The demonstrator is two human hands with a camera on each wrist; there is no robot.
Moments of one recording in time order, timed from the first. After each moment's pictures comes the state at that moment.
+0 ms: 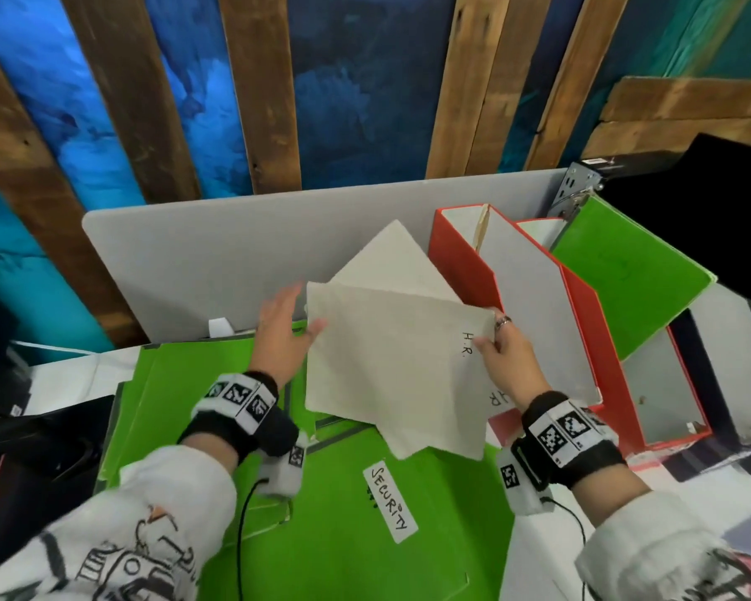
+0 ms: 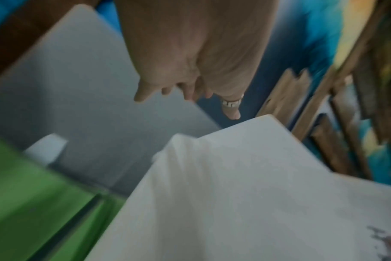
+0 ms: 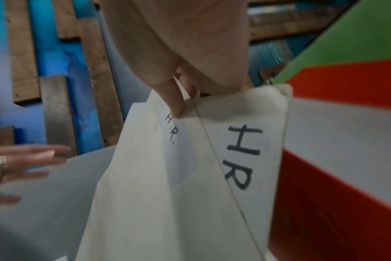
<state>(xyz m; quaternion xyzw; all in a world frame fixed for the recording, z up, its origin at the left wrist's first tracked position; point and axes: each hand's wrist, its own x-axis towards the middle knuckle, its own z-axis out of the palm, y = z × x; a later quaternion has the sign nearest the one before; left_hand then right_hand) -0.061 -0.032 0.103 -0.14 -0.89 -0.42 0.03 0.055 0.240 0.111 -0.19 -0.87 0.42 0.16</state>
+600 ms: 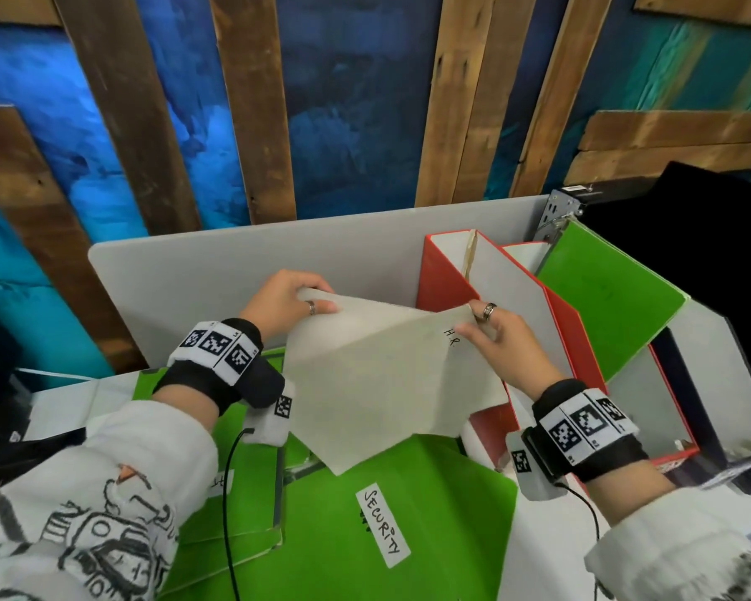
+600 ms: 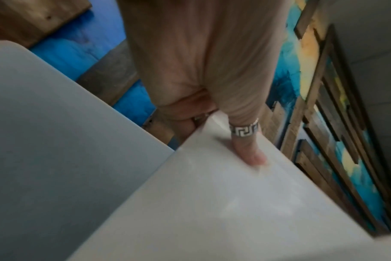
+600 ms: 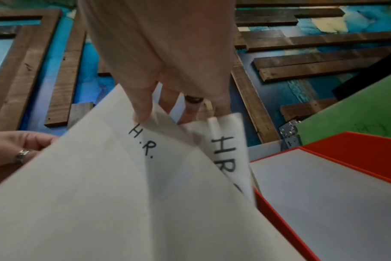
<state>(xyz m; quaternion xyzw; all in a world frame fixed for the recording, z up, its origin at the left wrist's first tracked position) -0.079 -0.021 0.199 -0.26 -0.86 -0.43 -0.06 0.059 0.246 0.171 -0.05 -0.90 0.41 0.15</state>
